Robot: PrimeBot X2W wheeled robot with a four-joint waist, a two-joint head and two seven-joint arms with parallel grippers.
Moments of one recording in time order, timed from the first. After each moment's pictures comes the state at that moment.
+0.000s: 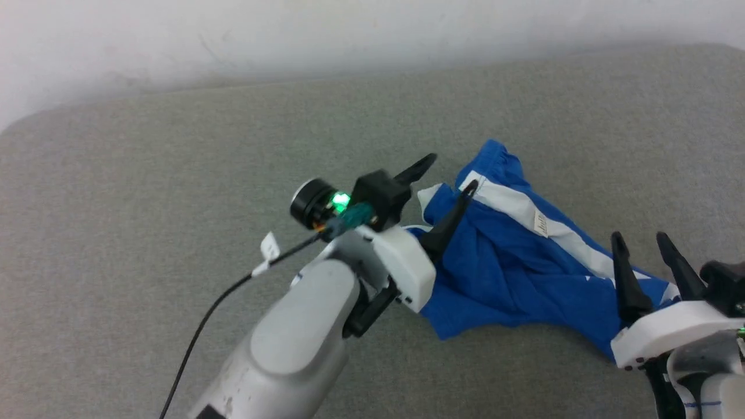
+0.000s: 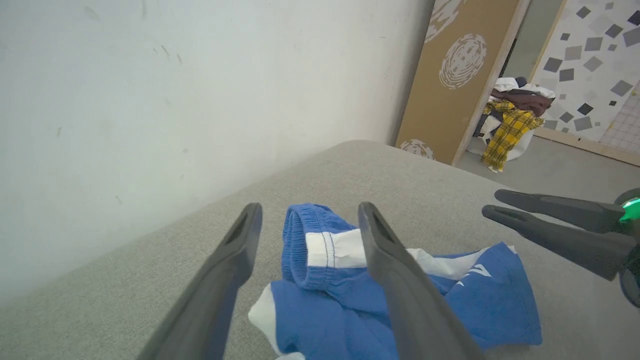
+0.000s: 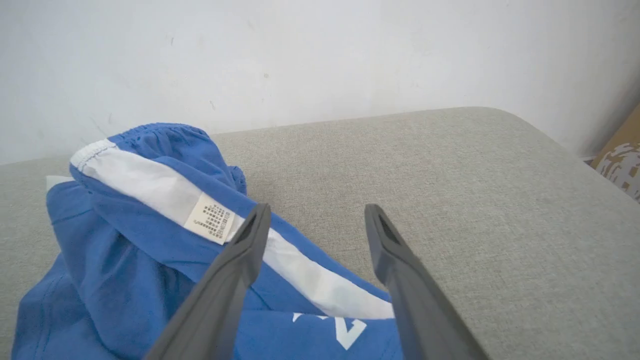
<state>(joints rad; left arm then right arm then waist) -0.59 0.05 -0.61 0.39 -0.32 -0.12 -0.09 -0.04 -0.05 -0.16 0.01 0.16 0.13 0.05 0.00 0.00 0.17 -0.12</state>
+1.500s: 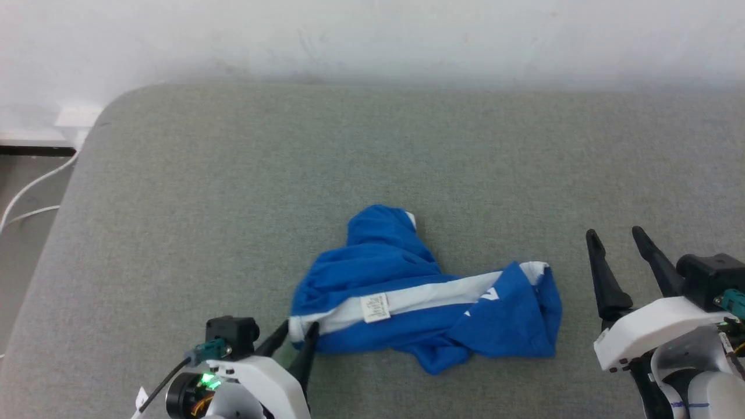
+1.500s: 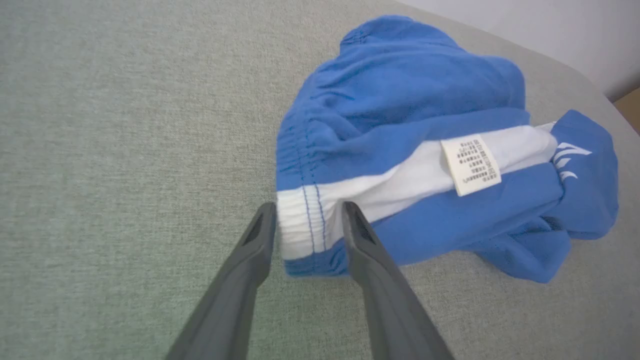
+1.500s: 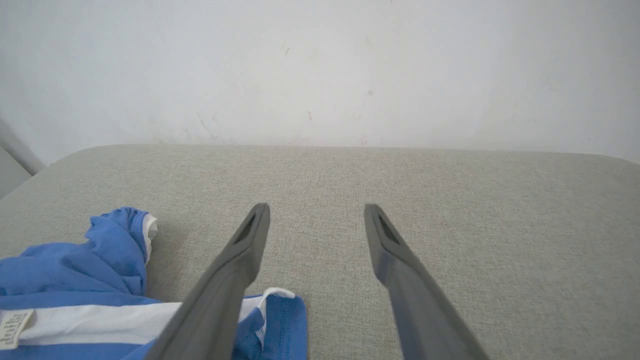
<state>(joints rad) -0.11 0.36 -0.56 0.14 -0.69 0.16 0.05 -0.04 -0.05 -0.08 -0.06 0.16 0.13 0.11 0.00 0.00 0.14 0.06</state>
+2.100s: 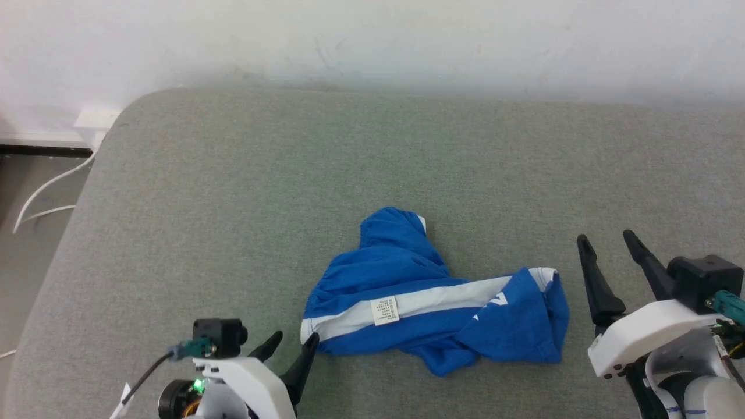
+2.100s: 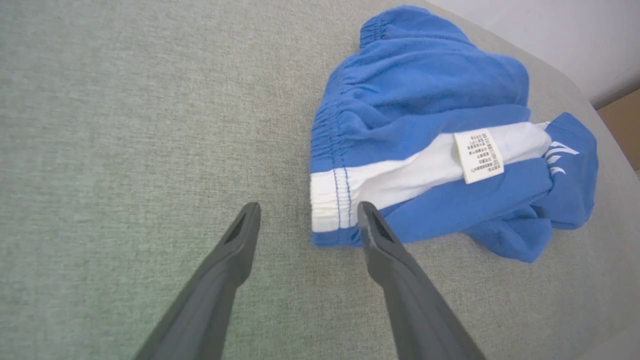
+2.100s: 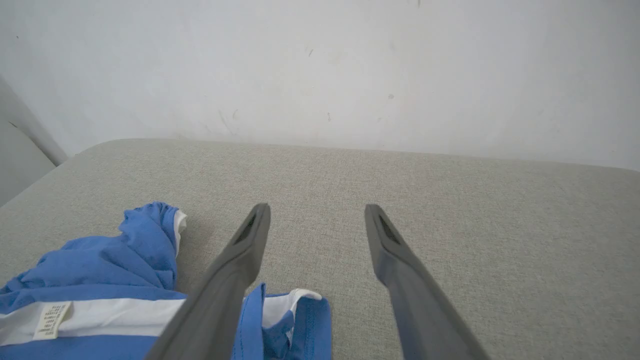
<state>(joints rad) -0.08 0.40 -0.53 0.12 -0.78 0.10 0.10 -0.02 -0.05 -0.06 -0.11 0.15 0.13 0.16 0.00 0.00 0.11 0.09</state>
